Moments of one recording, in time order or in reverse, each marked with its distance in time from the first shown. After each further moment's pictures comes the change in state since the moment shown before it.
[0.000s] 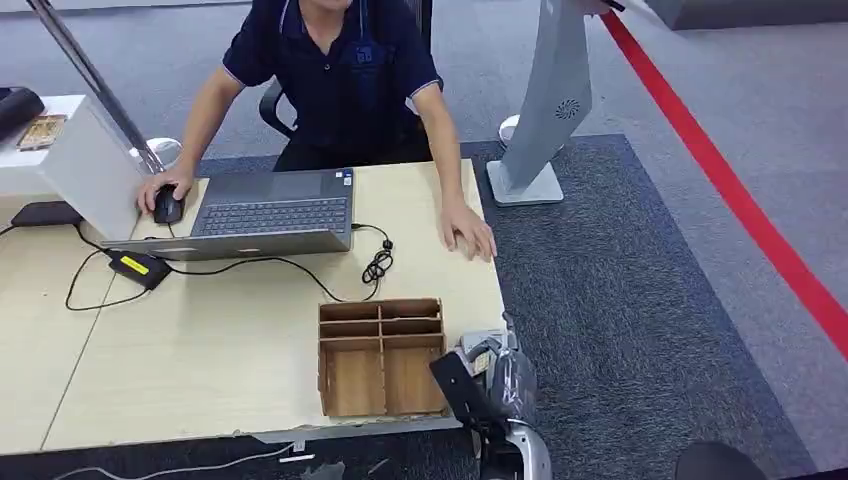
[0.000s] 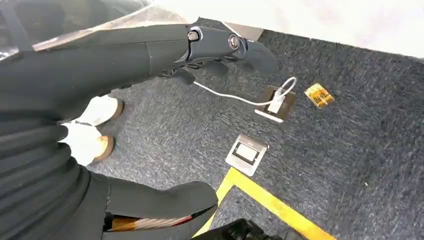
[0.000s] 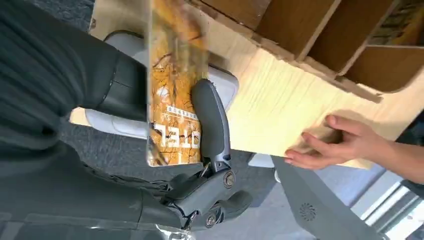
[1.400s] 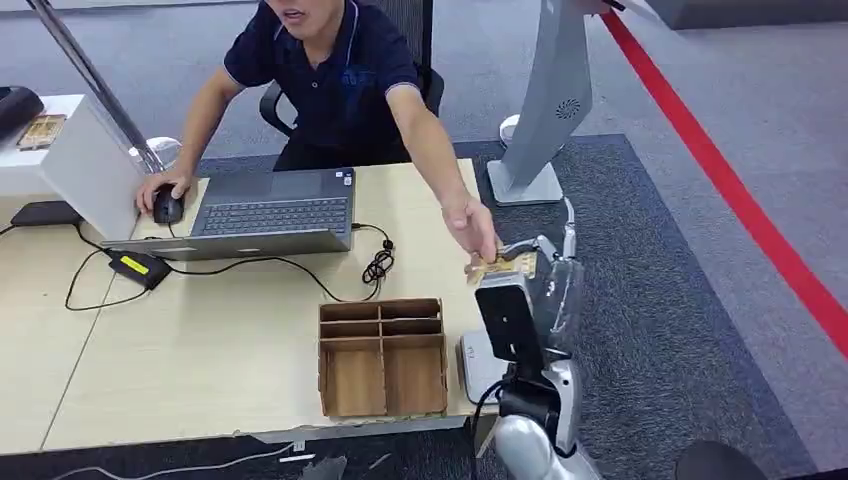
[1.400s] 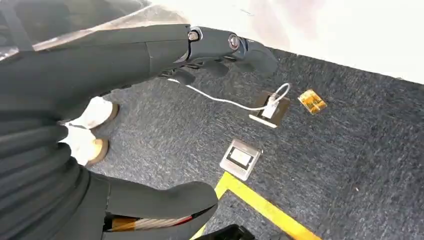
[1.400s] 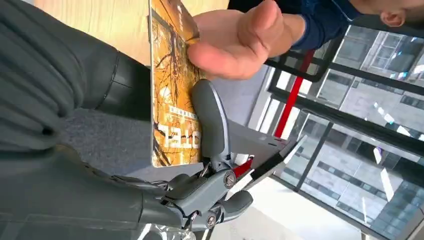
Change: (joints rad) left arm -0.002 -0.018 0.045 -0.002 -0.051 -0.014 -0.019; right arm -0.119 0.051 -0.104 -0.377 0.069 0.005 -0.063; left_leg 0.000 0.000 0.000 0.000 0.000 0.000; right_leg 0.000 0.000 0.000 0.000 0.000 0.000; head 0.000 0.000
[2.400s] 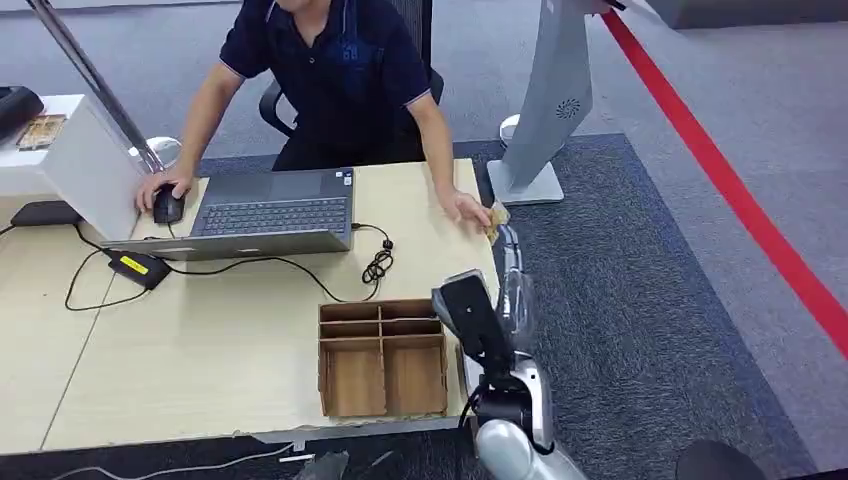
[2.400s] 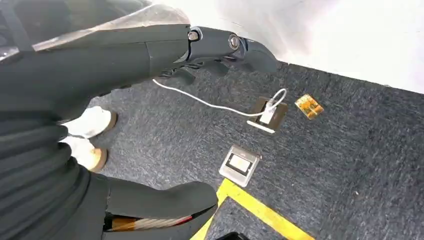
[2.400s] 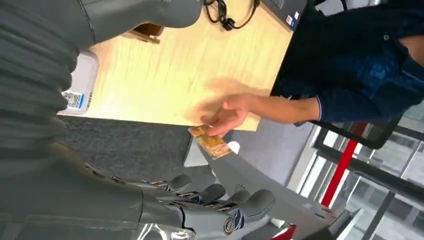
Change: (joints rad) left arm -0.013 -0.002 0.009 0.000 -0.031 -0.028 0.001; right arm -0.036 -0.033 0.120 0.108 -0.144 0.071 0.125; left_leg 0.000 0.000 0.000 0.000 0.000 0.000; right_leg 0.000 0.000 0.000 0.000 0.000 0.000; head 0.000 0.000
